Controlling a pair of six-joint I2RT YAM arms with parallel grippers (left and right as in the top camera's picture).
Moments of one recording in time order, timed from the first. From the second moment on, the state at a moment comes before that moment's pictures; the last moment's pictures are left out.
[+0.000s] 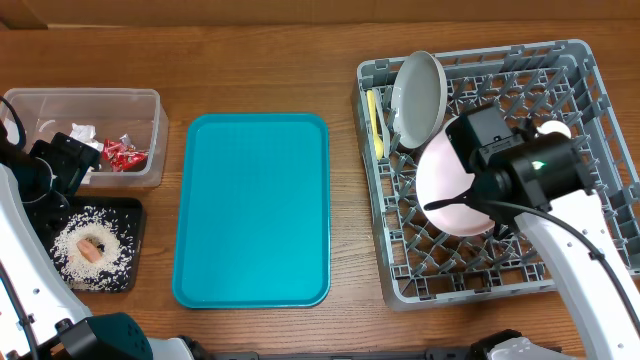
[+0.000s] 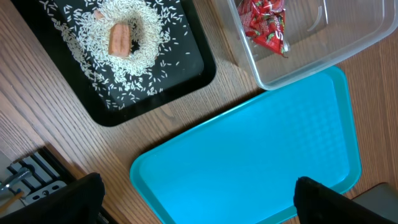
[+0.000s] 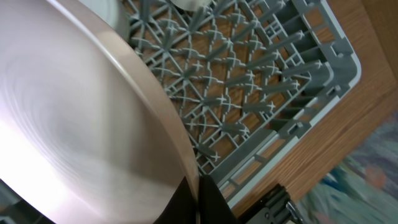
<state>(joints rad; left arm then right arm) 0.56 1.59 1.77 -1.57 0.09 -0.60 0.36 1.37 1.48 -1.63 0.53 0.85</state>
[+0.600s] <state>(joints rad) 0.56 1.59 1.77 -1.57 0.09 -0.60 0.36 1.38 1.39 -1.52 0.58 0.87</state>
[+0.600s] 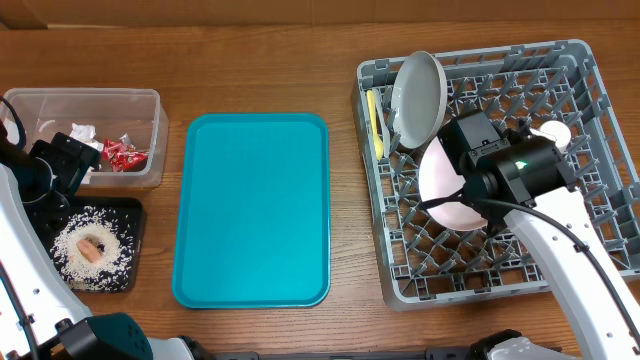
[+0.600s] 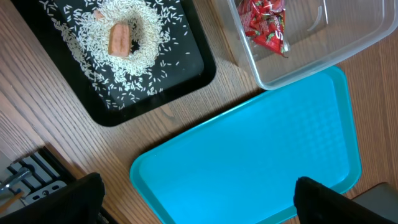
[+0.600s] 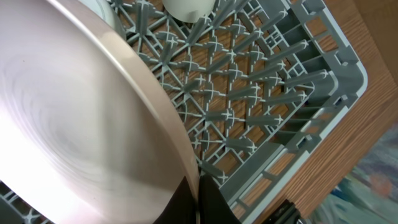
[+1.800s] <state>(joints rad) 0.56 1.59 1.77 -1.57 0.09 -0.60 0.55 1.39 1.33 -1.49 0.46 0.86</state>
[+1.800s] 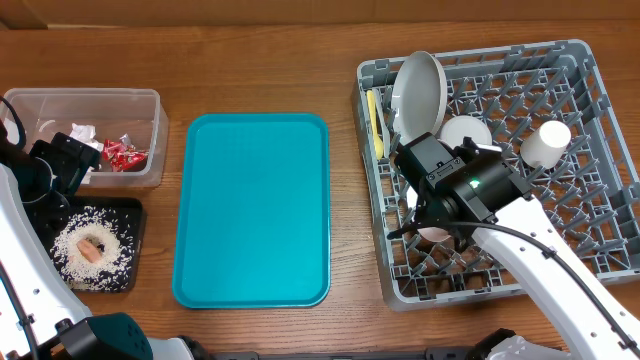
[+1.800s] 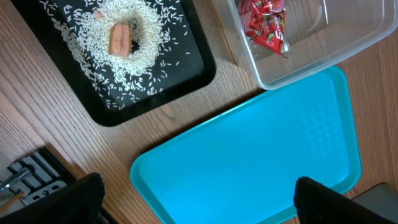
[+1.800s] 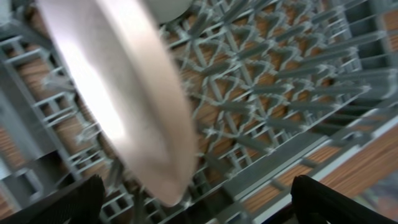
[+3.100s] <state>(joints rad) 0.56 1.59 1.77 -1.57 0.09 -0.60 0.44 0.78 1.73 -1.64 0.46 0.89</state>
